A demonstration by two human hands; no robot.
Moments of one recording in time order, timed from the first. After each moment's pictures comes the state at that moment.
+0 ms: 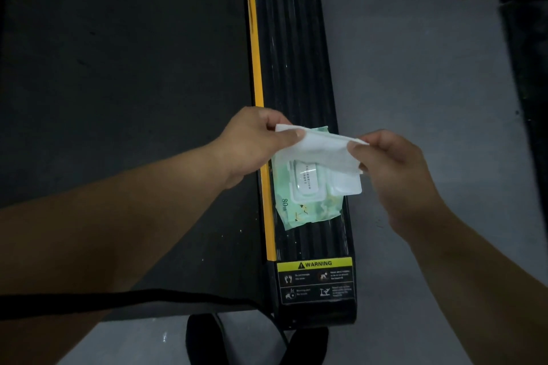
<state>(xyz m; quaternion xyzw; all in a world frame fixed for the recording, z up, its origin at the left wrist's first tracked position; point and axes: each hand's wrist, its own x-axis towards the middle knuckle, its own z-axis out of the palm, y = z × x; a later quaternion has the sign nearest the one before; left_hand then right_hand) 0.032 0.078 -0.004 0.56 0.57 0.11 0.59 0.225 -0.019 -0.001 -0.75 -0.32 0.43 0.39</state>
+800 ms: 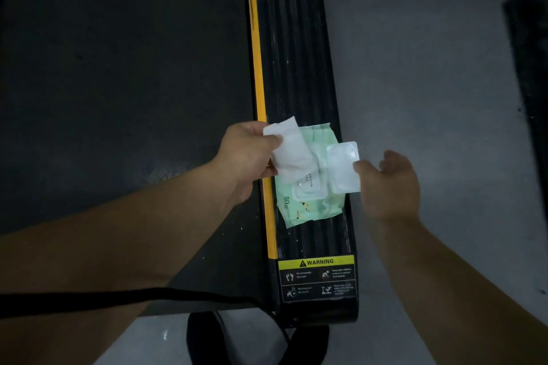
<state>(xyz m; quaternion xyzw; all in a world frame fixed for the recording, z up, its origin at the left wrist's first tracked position) 0.034 0.057 -0.013 0.32 0.66 0.20 0.66 0.210 -0.032 -0.036 -0.87 -0.20 0.33 0.31</state>
